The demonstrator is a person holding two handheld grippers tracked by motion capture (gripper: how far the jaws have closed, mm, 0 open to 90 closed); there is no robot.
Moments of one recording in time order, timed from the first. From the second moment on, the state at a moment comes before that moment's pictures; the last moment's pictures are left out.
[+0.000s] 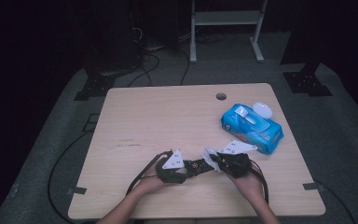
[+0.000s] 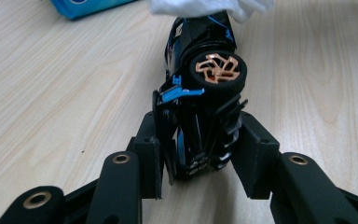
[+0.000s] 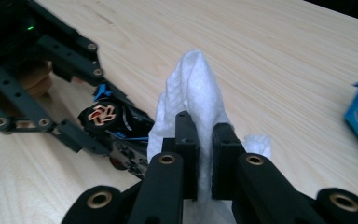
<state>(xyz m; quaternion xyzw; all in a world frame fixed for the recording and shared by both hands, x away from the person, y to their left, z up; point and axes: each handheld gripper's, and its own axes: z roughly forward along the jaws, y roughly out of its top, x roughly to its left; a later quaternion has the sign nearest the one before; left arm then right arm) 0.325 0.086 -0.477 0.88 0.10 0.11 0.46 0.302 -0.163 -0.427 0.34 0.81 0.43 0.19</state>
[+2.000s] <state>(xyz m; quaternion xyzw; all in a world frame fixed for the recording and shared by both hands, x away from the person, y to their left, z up) 0.327 0.088 -0.476 0.88 0.10 0.11 0.45 0.296 -0.211 -0.425 0.40 0.78 0.43 0.20</state>
